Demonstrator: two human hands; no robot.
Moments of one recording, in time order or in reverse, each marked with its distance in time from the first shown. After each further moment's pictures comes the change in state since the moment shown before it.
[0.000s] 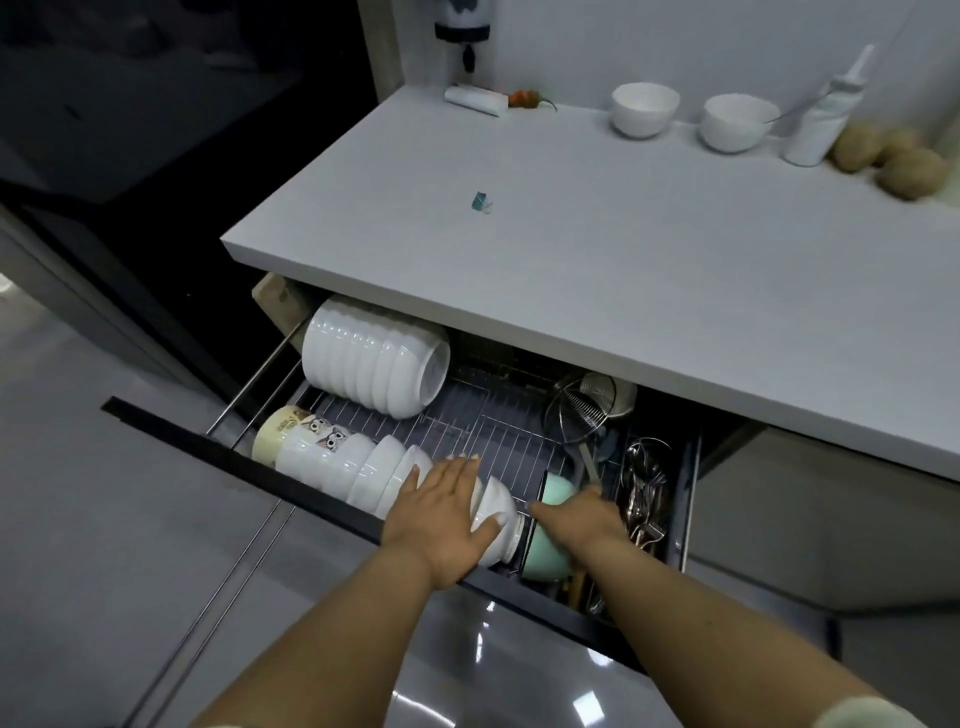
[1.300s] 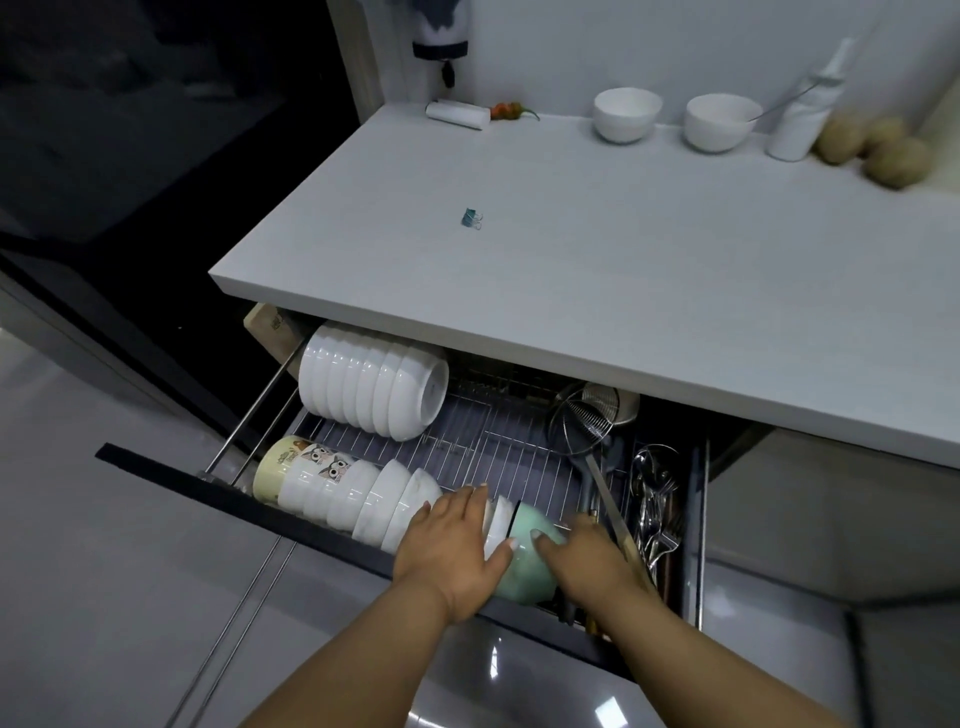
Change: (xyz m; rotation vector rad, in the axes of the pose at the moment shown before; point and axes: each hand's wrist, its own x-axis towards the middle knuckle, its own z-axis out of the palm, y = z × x) left_hand 0.002 -0.002 0.002 -0.030 0.064 0.039; right_hand -0.030 0.004 0.009 -0.029 -0.030 -0.211
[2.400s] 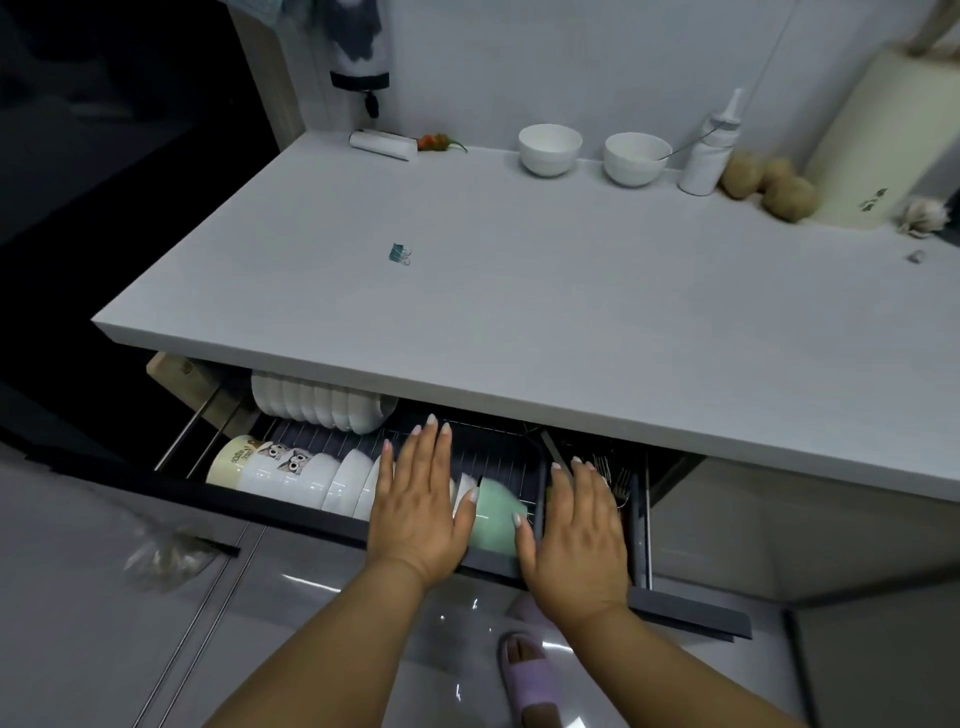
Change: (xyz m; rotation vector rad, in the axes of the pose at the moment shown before) left_hand 0.092 0.017 -0.015 0.101 0.444 0.066; right_hand 0.008 -0.004 -0.046 -0.368 0.682 -0.264
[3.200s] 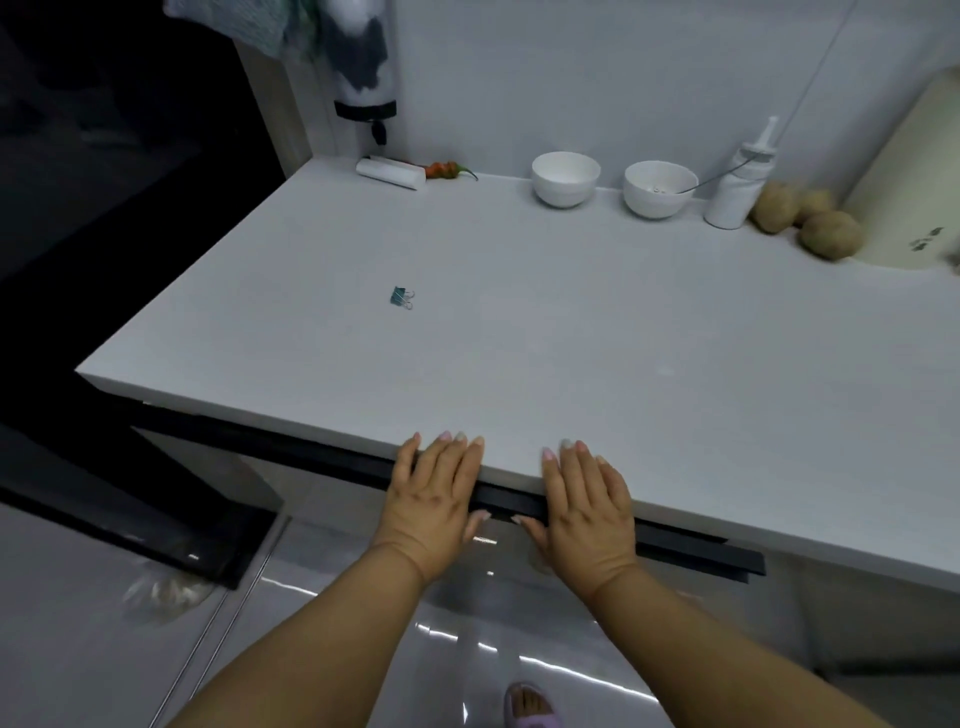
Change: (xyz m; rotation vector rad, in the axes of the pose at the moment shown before) left_hand 0.089 -0.011 0.009 0.197 0.257 0.290; right_hand 0.120 0.027 0.029 -0.252 0.450 -0.400
